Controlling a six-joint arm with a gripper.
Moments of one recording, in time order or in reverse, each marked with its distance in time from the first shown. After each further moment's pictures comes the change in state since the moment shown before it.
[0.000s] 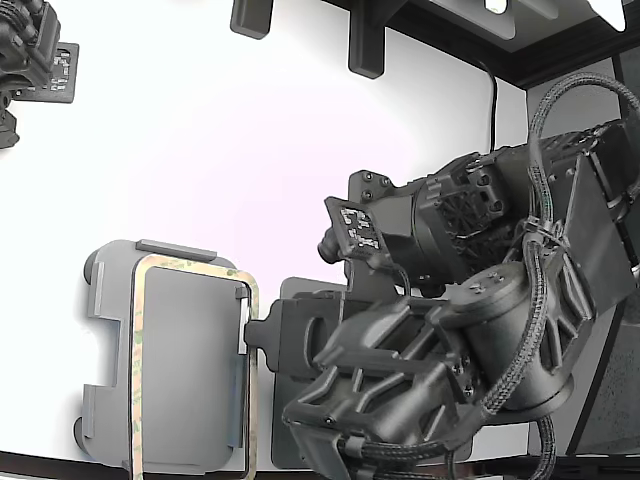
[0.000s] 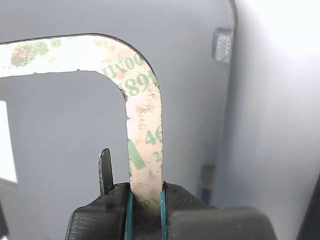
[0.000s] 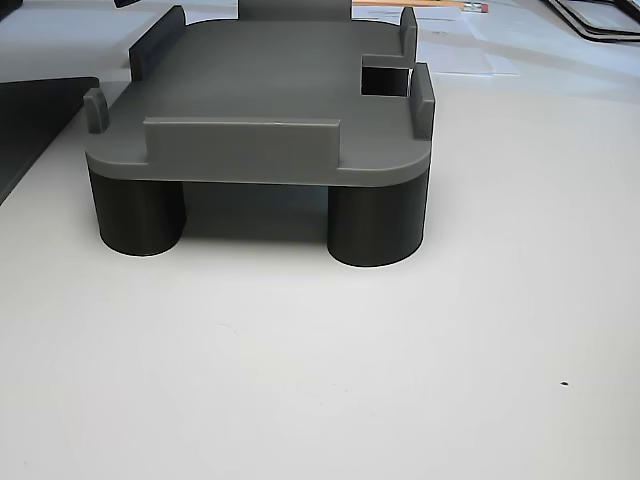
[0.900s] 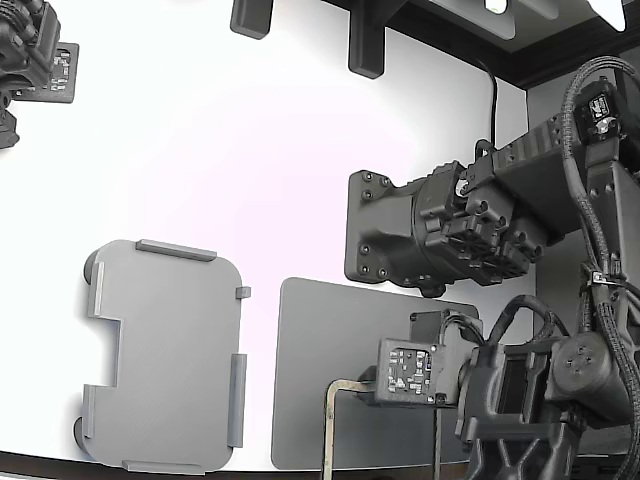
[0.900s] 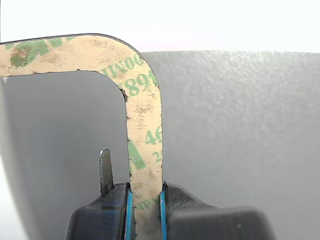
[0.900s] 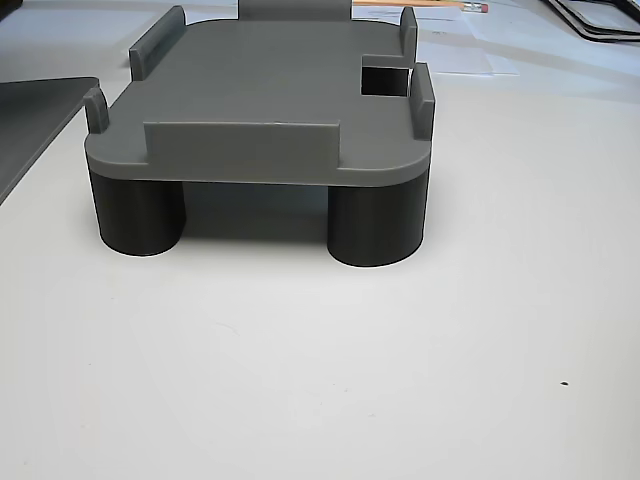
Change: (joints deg) arm 31.3 21.4 27.3 -4.8 3.3 -49.4
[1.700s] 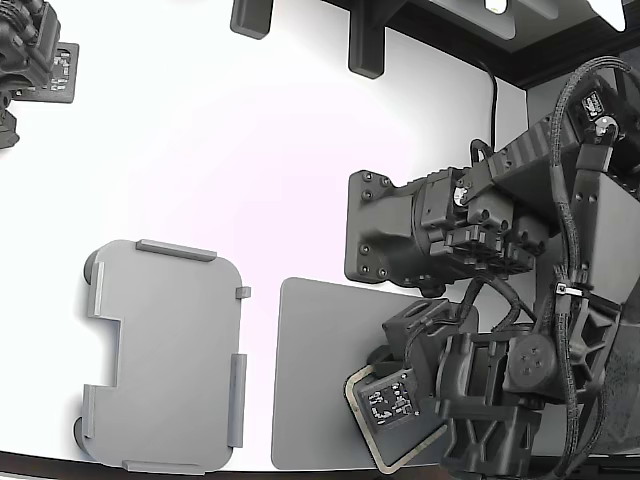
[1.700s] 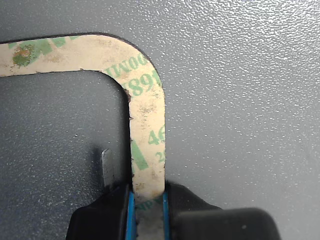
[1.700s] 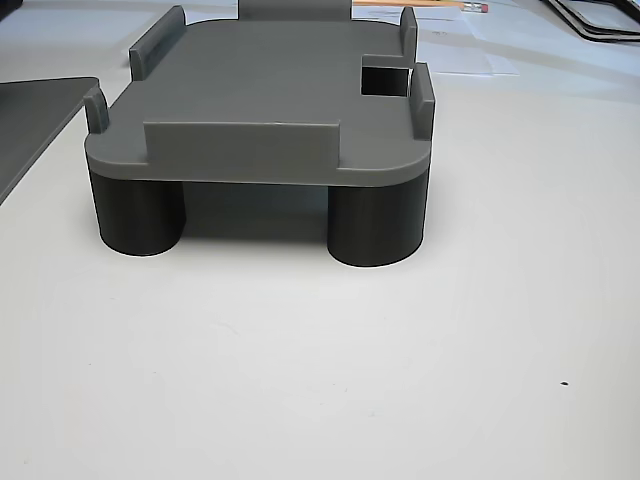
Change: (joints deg) arm 11.4 3.8 26.5 -15.0 -9.1 -26.5
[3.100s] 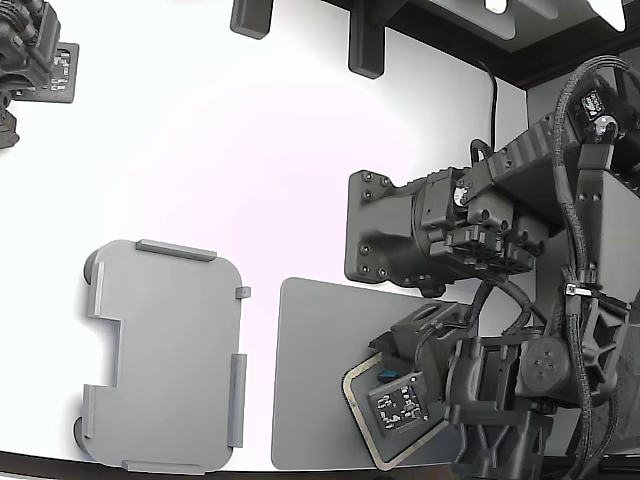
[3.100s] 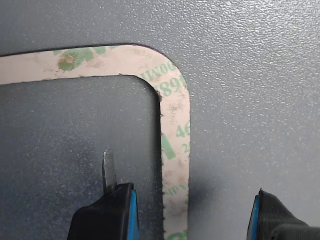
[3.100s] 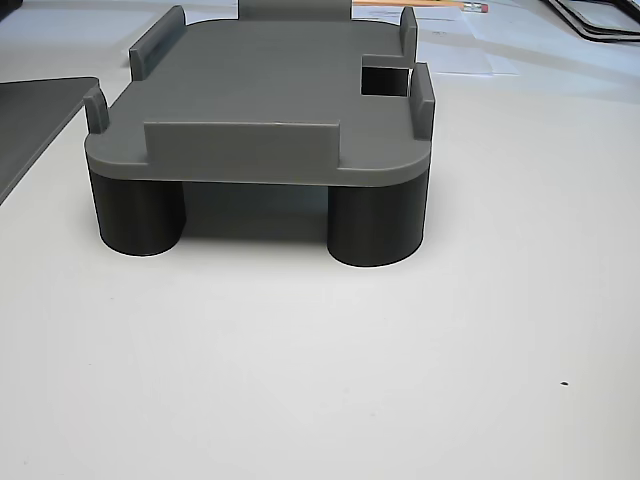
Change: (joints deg) arm 0.0 0.4 -4.3 4.0 0.7 1.1
